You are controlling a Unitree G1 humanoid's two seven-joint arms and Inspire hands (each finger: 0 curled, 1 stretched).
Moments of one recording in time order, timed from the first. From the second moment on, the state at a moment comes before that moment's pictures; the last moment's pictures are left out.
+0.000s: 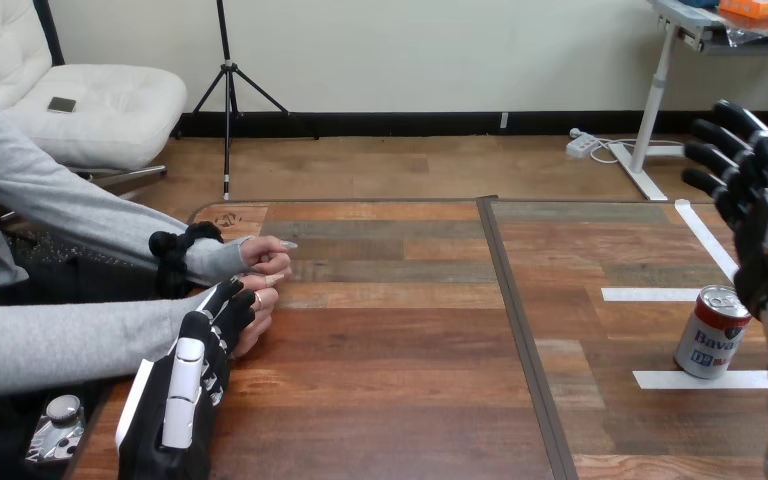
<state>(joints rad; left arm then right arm) 0.03 0.09 0.17 0.64 -0.26 -0.65 -0.44 -0.49 -0.37 -0.38 0.91 0.28 -0.47 0.30</state>
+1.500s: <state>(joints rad) 0.03 0.09 0.17 0.63 -0.26 -0.65 -0.44 -0.50 -0.43 -0.41 1.17 0.27 -0.47 0.21</state>
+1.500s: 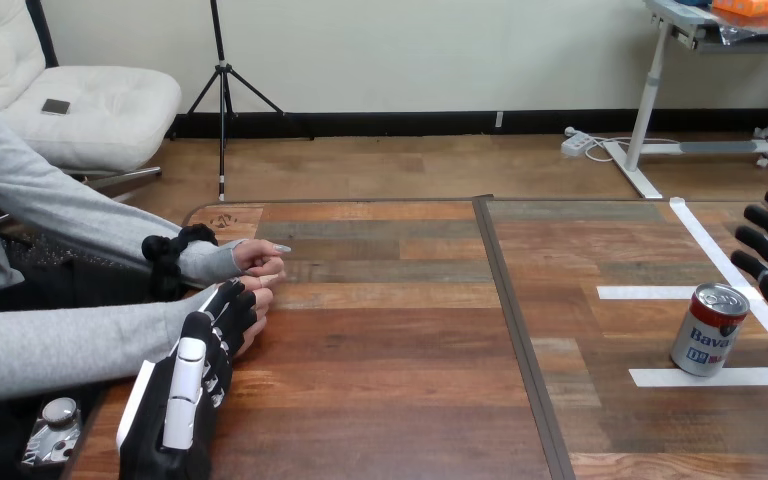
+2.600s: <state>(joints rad) 0.04 0.09 0.17 0.63 -0.26 -0.65 -0.44 -0.50 -0.43 -0.41 1.21 0.27 -0.43 0.21</state>
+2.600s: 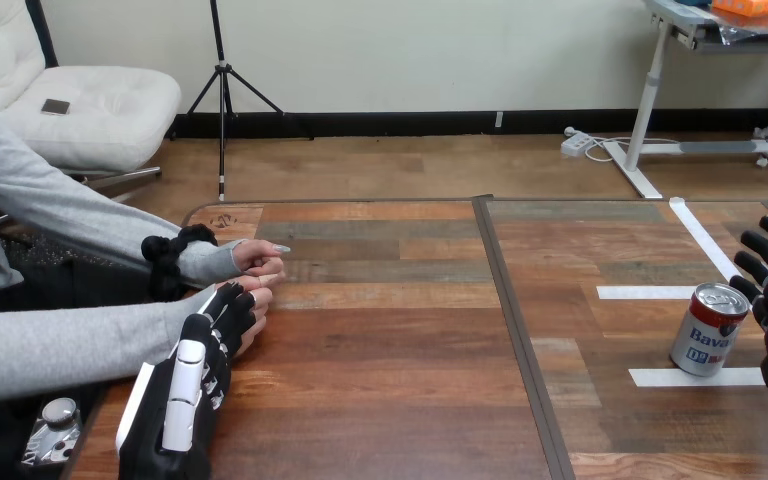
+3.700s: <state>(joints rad) 0.04 0.09 0.17 0.63 -0.25 -0.65 -0.44 -0.50 -0.41 -0.40 1.23 0.26 -0.40 0.23</state>
